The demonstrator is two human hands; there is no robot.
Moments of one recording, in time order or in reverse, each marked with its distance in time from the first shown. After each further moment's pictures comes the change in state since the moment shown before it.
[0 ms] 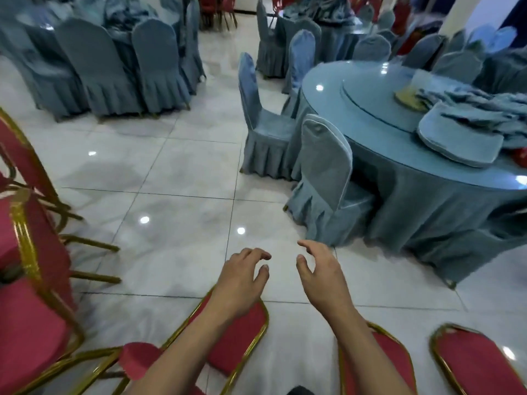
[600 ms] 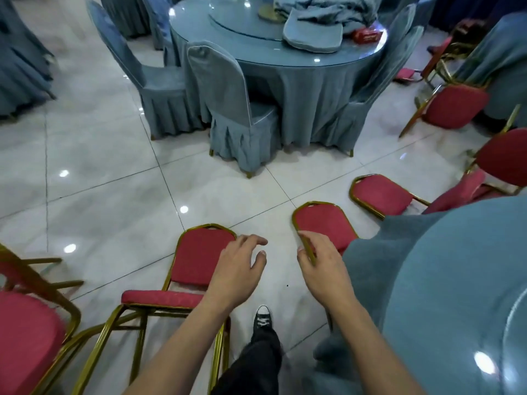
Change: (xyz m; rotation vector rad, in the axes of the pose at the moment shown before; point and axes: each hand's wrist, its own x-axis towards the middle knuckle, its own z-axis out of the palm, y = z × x) left_hand -0.305 -0.015 0.043 0.049 -0.357 0.316; right_hand -0.416 -0.022 0.026 -0.043 0.310 0.389
